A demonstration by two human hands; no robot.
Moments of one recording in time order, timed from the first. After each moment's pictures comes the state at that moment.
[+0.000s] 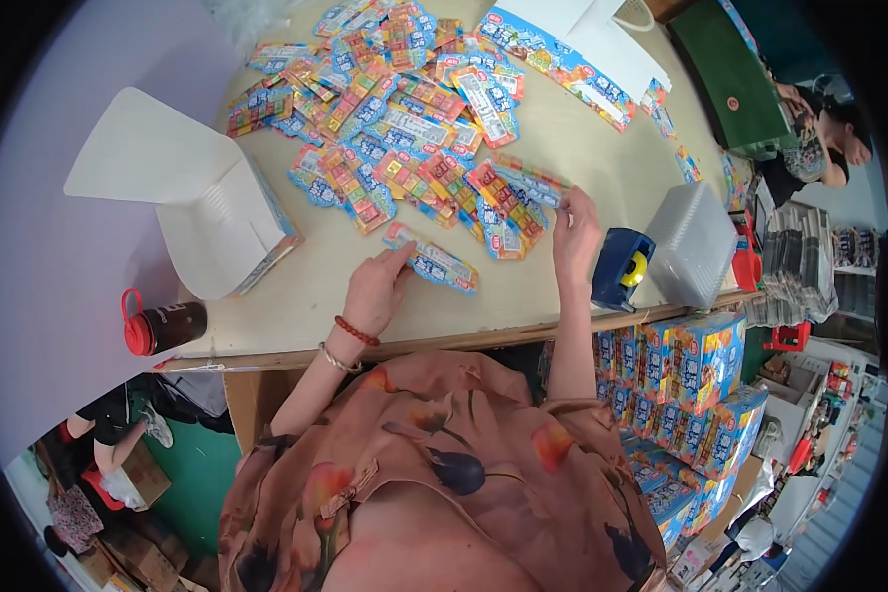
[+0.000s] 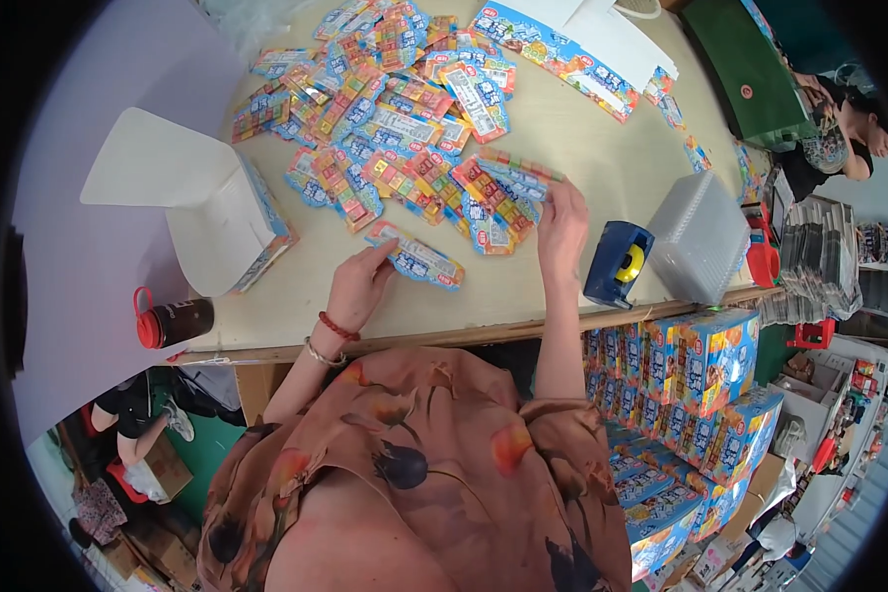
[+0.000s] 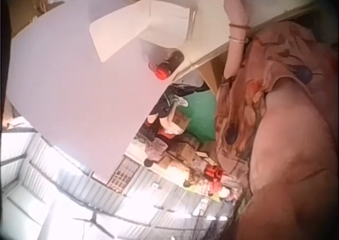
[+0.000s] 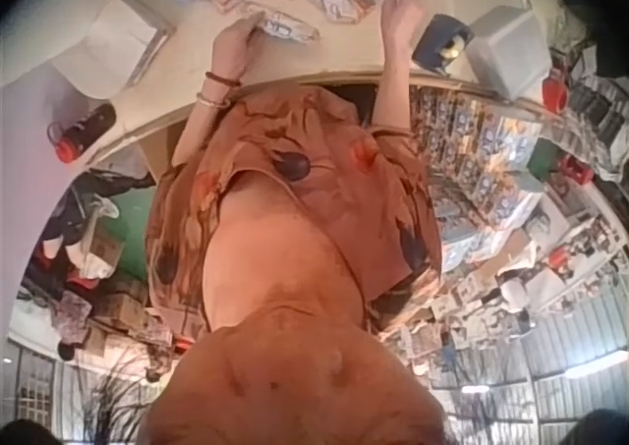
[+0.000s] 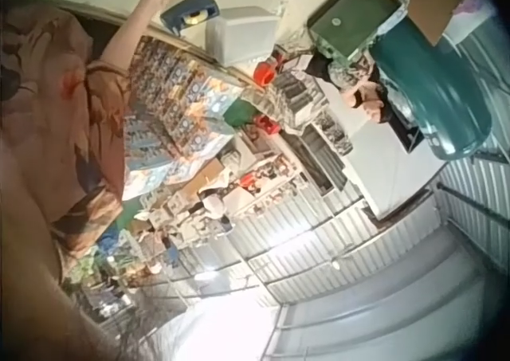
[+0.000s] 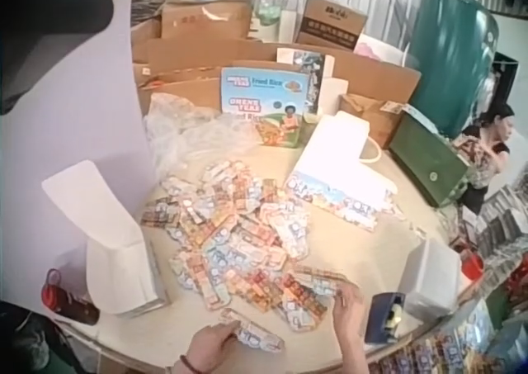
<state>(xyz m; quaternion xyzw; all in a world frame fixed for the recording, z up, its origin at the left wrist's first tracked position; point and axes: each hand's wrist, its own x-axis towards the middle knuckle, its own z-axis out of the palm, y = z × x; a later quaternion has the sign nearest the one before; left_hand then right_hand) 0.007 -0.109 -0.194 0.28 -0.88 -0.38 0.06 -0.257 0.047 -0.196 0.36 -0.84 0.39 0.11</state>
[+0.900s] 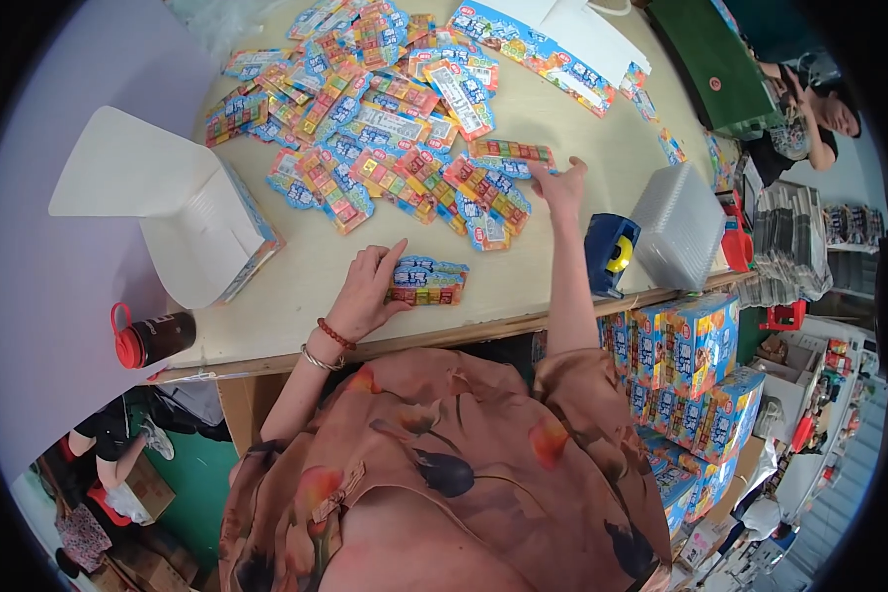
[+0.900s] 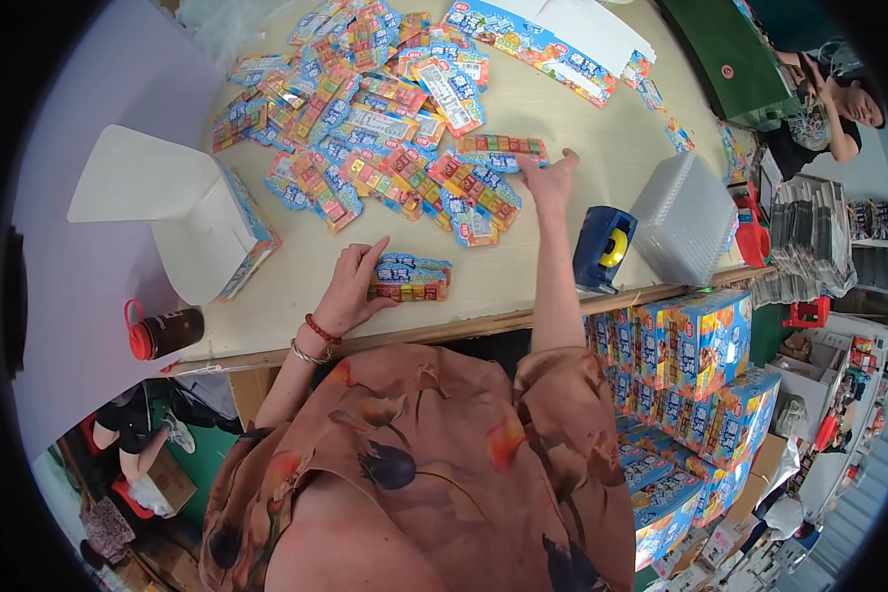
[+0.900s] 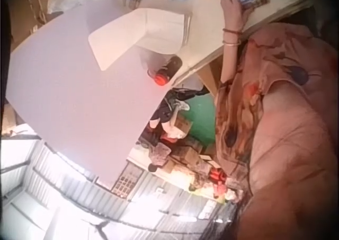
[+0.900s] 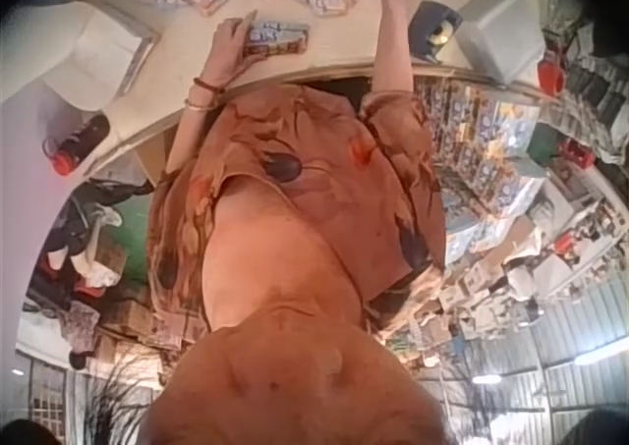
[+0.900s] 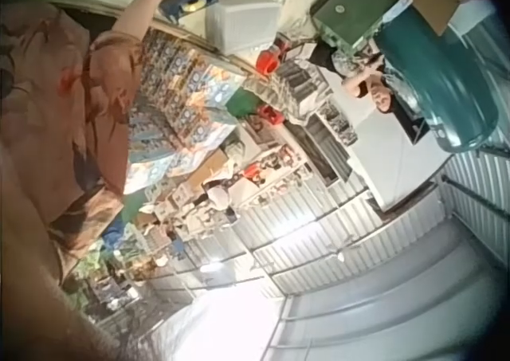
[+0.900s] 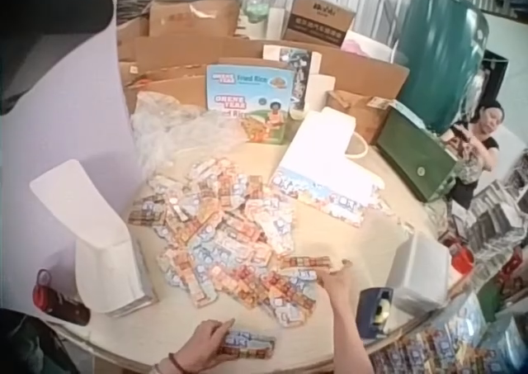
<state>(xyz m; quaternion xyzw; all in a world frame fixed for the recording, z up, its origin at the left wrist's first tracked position) 0.012 -0.104 -0.189 0.12 -0.91 -0.37 0.10 -0.313 0.014 -0.204 0.01 -0.88 0.44 -0.18</state>
